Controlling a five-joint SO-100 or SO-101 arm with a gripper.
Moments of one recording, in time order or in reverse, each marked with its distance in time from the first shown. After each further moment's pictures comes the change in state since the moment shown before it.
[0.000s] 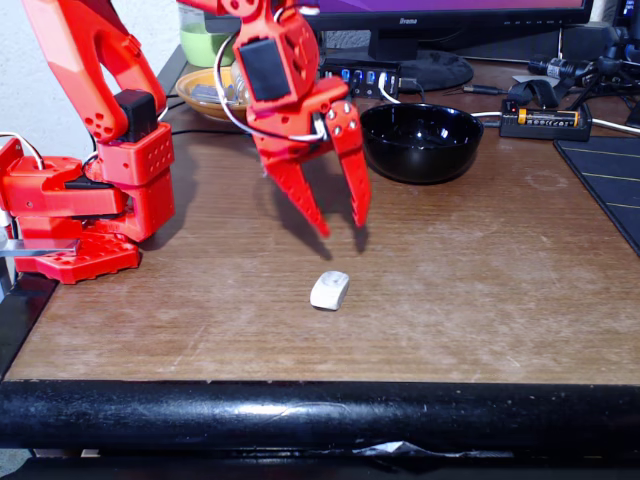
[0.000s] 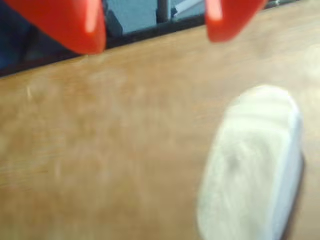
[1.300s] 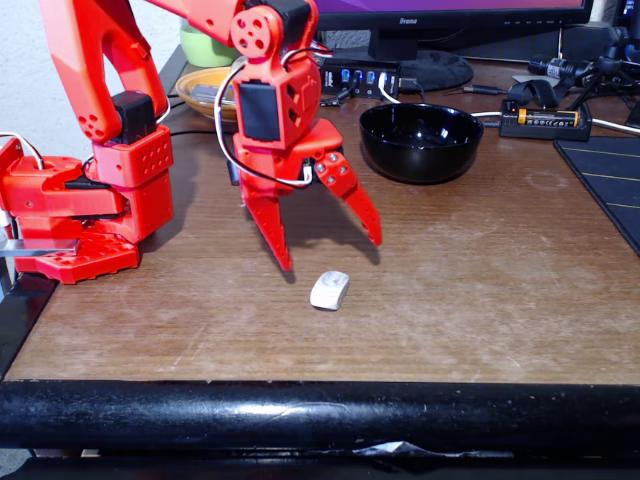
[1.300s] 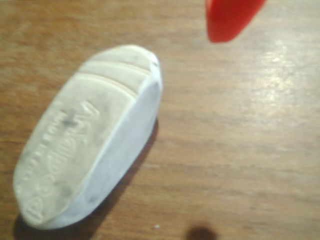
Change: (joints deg) arm 5.1 -12.9 -3.5 5.5 -9.9
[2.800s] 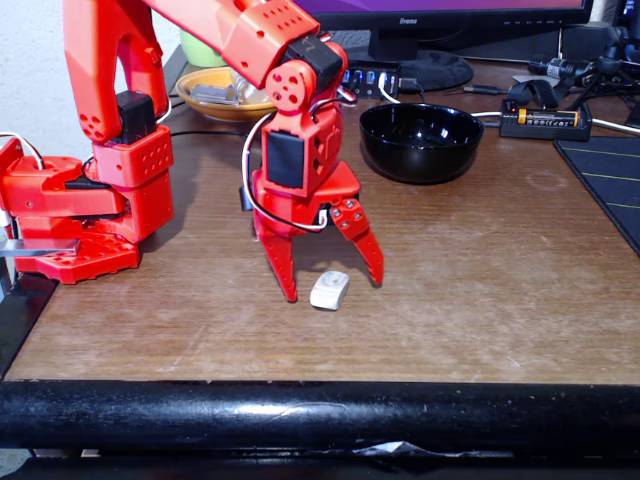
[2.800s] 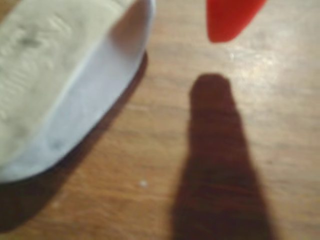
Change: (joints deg) arm -0.3 -12.6 -2.8 -4.8 0.0
